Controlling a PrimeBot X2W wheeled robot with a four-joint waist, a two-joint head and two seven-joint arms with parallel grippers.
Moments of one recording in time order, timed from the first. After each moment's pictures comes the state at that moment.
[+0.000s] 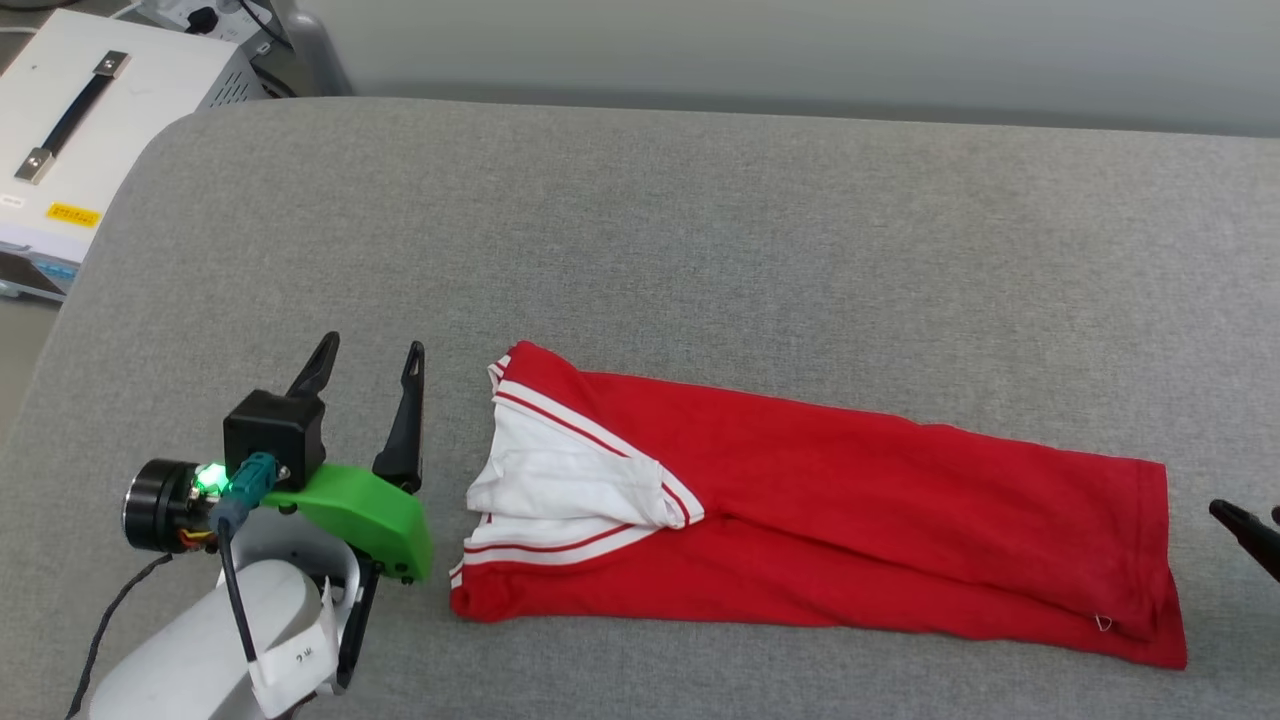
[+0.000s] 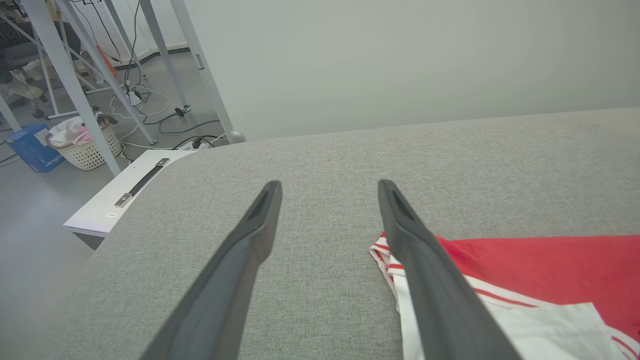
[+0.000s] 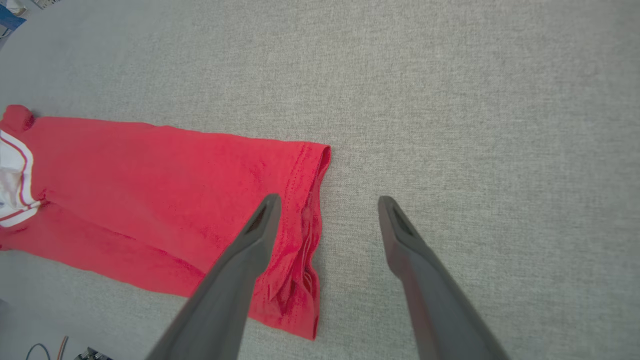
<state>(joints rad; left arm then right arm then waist) -0.46 0.68 -0.84 0.06 -0.82 0.44 -0.26 -0.02 -0.74 0.05 0.10 1.03 0.13 0.50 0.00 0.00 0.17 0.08</state>
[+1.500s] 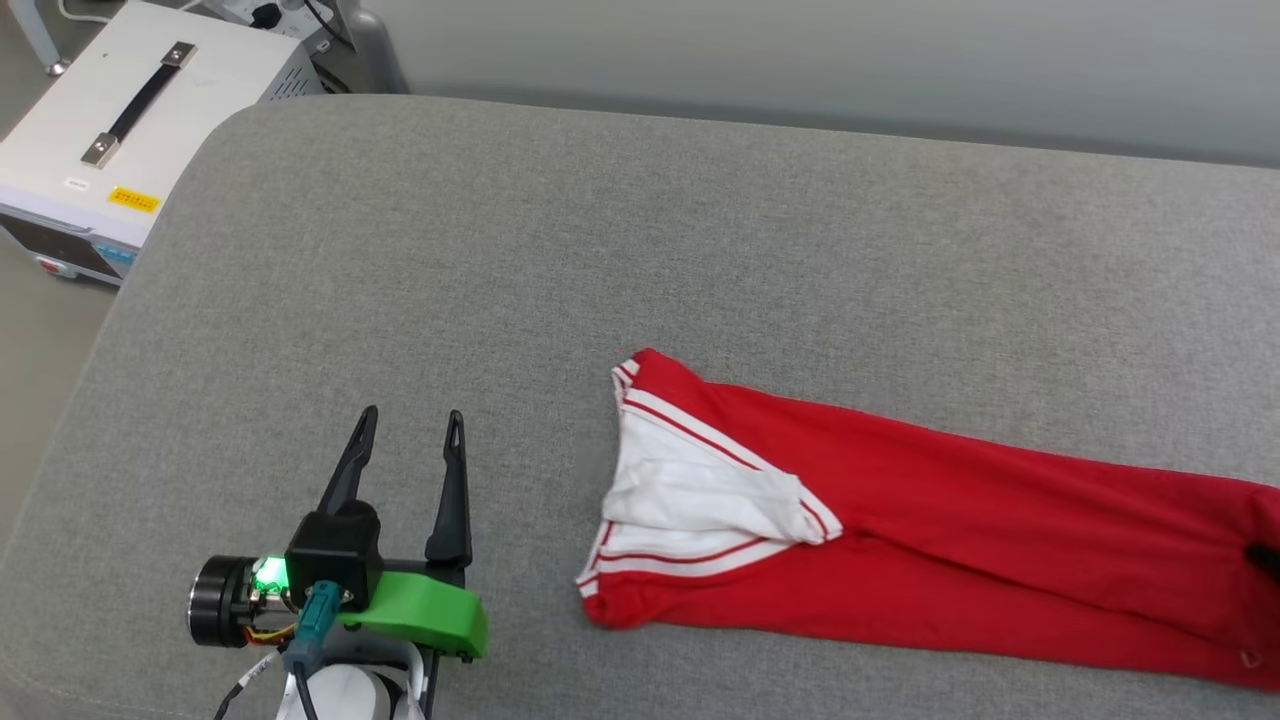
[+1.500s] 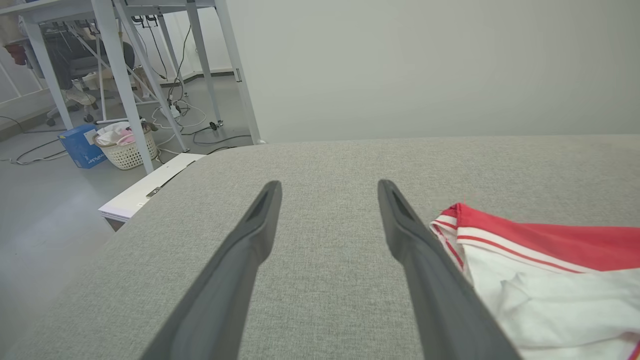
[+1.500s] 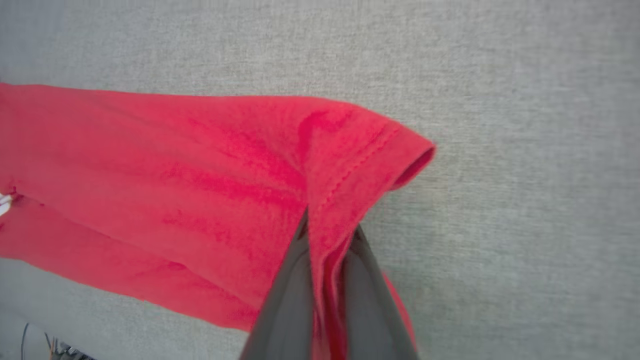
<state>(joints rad) -0.08 0.16 -0.19 0.08 -0.14 0.08 -0.26 -0.13 -0.78 0.23 0.34 1.08 0.13 0.47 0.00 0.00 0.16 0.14</state>
